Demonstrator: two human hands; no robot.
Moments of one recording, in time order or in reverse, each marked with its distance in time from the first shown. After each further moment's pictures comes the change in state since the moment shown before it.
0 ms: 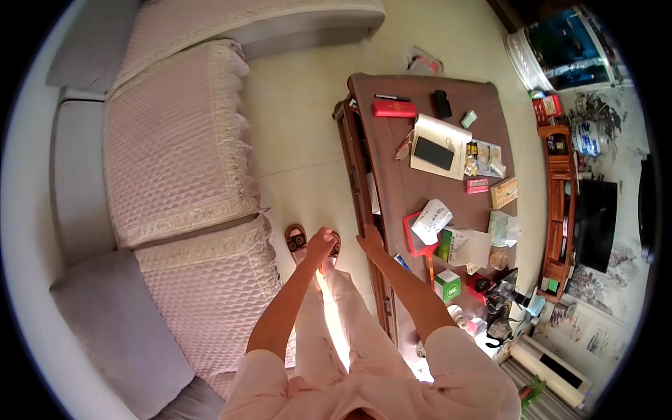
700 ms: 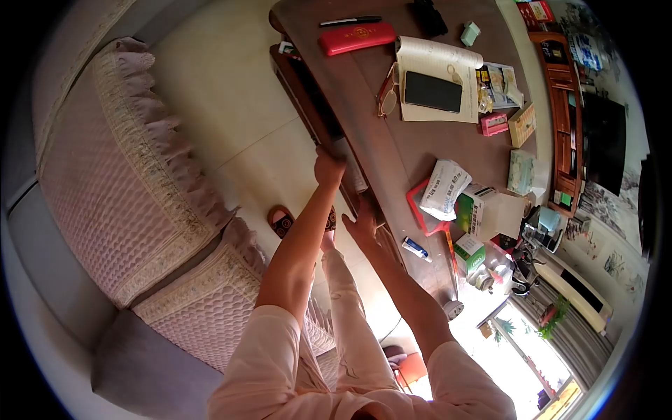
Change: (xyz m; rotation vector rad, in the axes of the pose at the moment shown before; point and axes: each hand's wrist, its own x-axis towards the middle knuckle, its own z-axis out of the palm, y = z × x) left_hand 0.226 0.016 0.130 0.134 0.061 -0.189; right_hand 0.036 0.022 0.058 0.277 0.253 0.235
